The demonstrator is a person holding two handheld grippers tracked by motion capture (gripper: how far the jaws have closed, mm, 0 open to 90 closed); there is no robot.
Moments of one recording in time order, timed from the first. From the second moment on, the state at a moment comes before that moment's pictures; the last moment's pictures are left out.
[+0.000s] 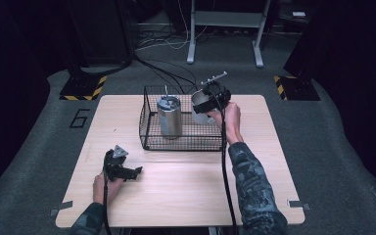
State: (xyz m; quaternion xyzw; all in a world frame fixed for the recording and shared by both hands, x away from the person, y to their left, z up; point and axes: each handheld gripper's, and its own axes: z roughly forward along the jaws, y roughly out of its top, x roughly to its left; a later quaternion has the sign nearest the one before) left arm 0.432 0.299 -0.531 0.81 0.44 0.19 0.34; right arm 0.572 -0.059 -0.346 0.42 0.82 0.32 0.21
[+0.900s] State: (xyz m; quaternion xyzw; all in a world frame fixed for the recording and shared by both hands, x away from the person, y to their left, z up) left arm 0.432 0.299 -0.530 0.81 0.44 0.19 0.34; right arm 0.592 -0.048 -0.391 0.45 0.83 0.28 0.18
